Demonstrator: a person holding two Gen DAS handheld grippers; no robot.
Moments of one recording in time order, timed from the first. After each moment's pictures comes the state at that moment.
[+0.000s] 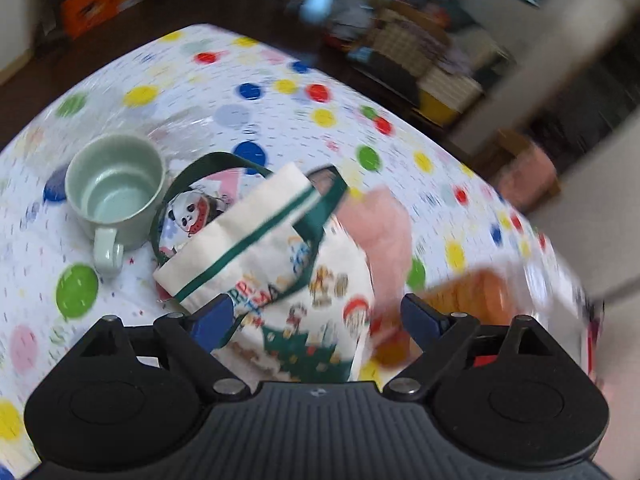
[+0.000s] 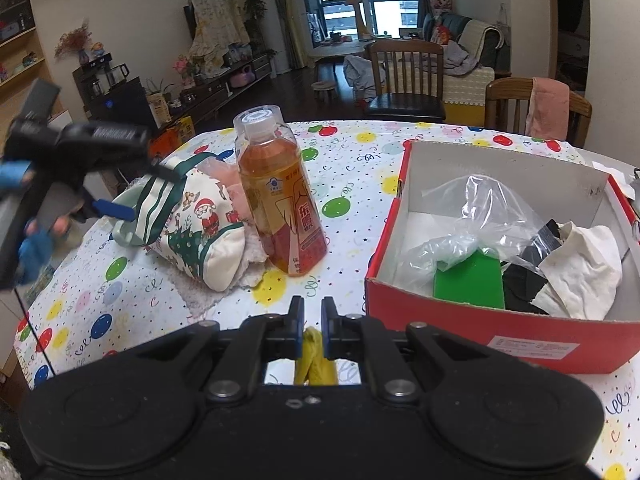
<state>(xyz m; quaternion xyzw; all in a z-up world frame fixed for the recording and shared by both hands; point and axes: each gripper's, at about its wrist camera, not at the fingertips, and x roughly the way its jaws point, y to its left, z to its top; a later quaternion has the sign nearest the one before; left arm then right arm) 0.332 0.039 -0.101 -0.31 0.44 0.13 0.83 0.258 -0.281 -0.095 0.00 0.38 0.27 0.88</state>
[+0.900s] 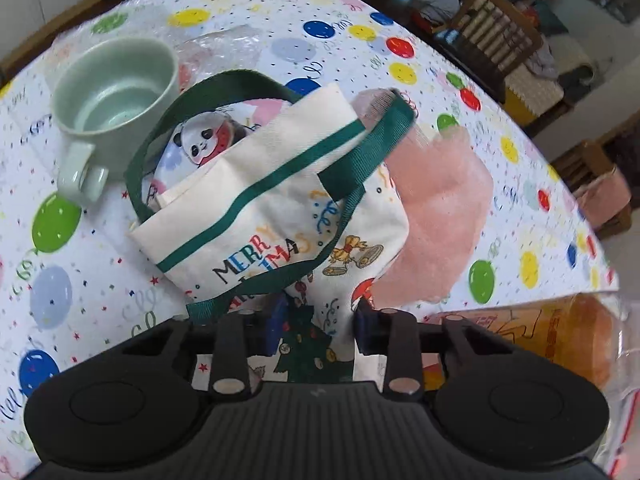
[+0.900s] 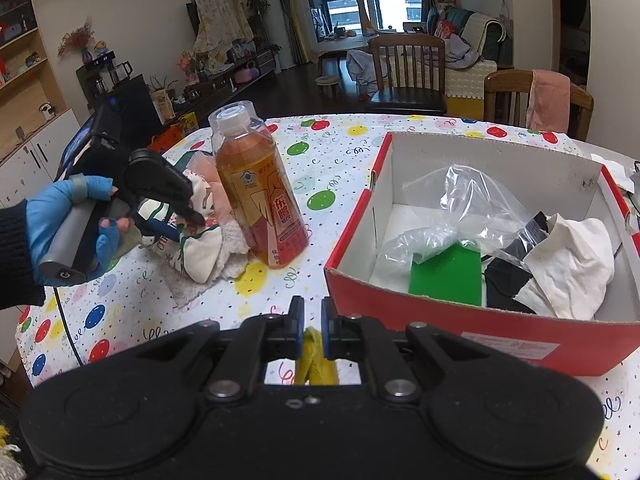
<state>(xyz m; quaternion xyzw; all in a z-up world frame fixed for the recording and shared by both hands) 0.363 0.025 -0.169 -0.34 0.48 0.21 0.78 0.270 -0.311 -0.100 0.00 0.39 0.28 0.88</state>
